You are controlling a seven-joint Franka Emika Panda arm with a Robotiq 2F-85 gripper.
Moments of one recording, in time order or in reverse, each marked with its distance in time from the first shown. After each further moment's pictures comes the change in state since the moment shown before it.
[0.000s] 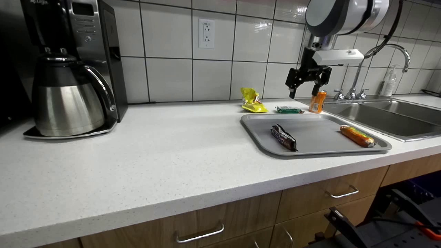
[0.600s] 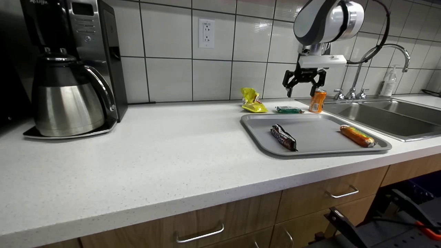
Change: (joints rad) arm -0.003 0.217 -0.046 0.260 0.016 -0.062 0.195
